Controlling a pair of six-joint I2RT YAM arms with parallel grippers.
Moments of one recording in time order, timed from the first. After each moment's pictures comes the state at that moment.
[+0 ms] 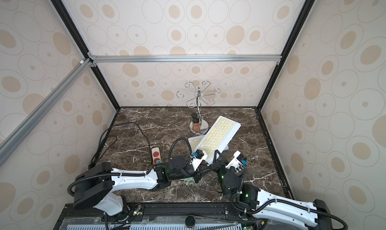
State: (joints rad) left arm -1.16 1.56 0.74 0.62 0.17 -0.26; right arm 1.18 0.56 0.30 0.20 1.03 1.04
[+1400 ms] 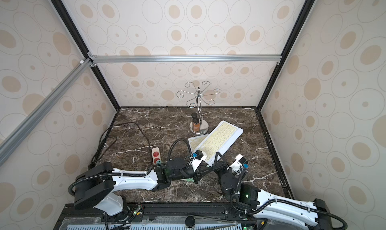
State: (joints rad) left arm -1.16 1.56 0.72 0.65 0.18 -0.28; right arm 1.19 0.55 0.30 0.10 1.07 1.30
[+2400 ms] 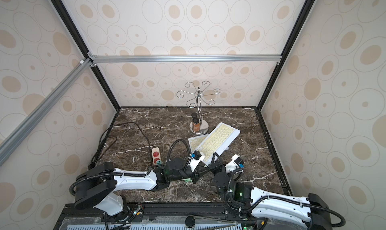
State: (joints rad) left arm -1.15 1.57 0.68 0.67 0.17 -0.29; right arm 1.20 0.67 0.30 0.16 1.10 1.32
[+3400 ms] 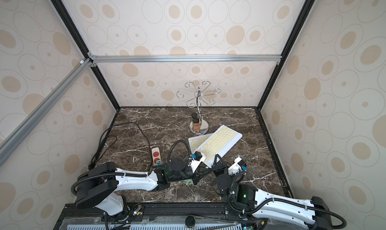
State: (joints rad) left arm -1.16 1.58 0.68 0.70 0.19 -0.31; right arm 1.21 0.59 0.28 0.02 1.09 1.49
